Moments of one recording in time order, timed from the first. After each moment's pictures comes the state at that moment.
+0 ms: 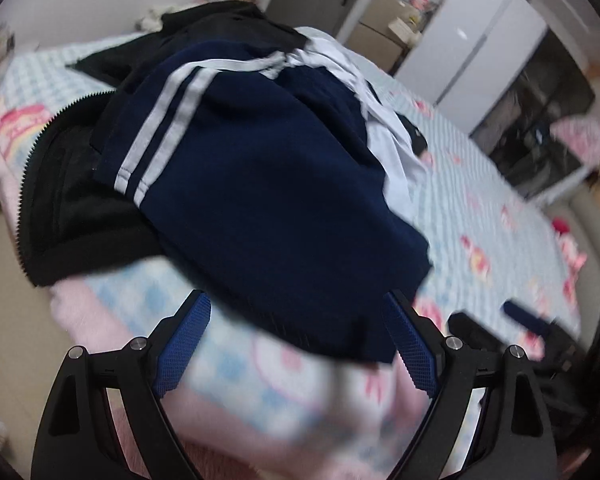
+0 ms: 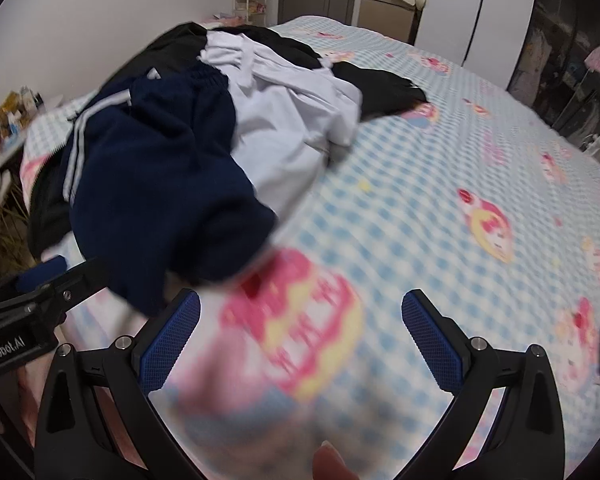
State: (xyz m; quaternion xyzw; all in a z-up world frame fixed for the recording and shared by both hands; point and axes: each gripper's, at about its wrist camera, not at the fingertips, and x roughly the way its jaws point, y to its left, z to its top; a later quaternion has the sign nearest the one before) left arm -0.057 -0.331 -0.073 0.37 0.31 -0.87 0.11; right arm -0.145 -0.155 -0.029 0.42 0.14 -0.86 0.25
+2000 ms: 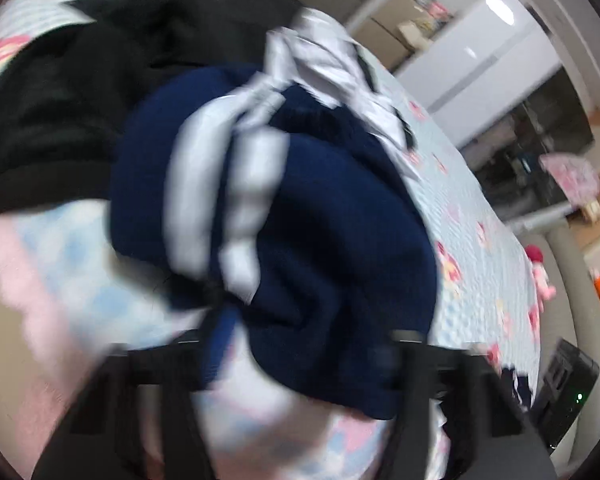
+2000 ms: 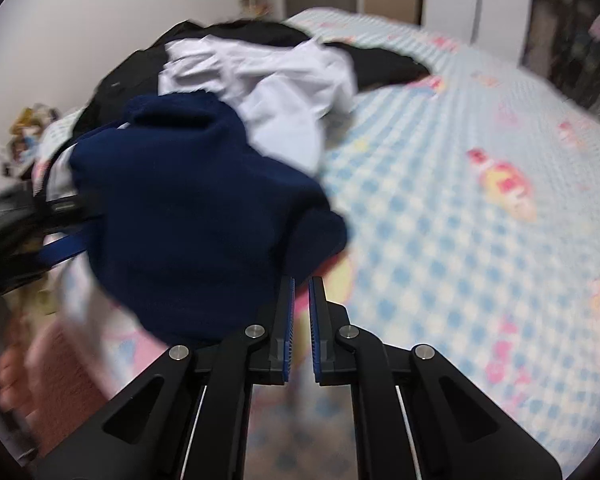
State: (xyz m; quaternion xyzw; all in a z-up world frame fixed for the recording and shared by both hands) left arm -0.087 -0.280 -0.101 0.37 0.36 -0.85 0.07; right arm -0.123 -0.102 -0.076 0.46 0.09 -0.83 0.29
